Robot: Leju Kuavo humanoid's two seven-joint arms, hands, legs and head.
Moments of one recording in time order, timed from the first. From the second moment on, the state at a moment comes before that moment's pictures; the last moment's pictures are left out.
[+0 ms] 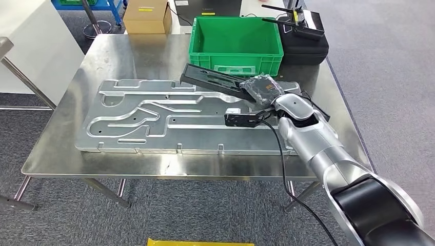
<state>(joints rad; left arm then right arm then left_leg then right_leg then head) -0.07 -0.01 1.00 -0.22 -0.69 -0.04 -0.32 -1.06 -0.01 0.63 -0.46 1.15 -0.18 -0.37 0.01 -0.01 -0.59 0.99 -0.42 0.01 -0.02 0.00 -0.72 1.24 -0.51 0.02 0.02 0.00</state>
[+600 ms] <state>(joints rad) -0.06 0.00 1.02 -0.22 -0.70 -0.05 -0.33 -0.95 0.01 0.62 -0.37 1.11 -0.18 -0.40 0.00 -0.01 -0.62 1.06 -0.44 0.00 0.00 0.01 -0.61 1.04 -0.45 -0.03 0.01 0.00</state>
